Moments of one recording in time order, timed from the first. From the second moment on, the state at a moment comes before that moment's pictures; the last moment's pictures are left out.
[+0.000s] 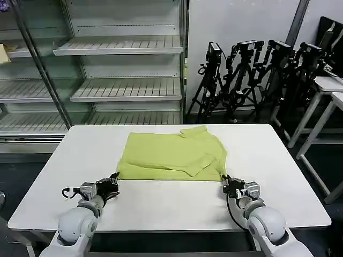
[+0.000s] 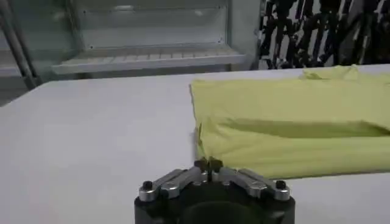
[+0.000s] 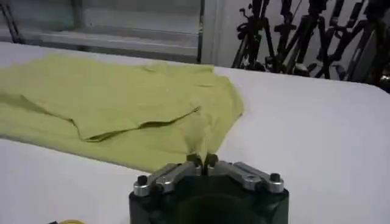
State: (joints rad) left arm 1.18 -1.16 -0.47 -1.86 -0.39 0.58 -0.06; right arm -1.17 1.04 0.32 1.93 0.45 -0.58 0.11
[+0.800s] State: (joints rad) left arm 1.57 -1.17 -0.64 -2.19 -0.35 0.58 -0.03; right arm -1.58 1.06 0.49 2.25 0.31 -0.53 0.09
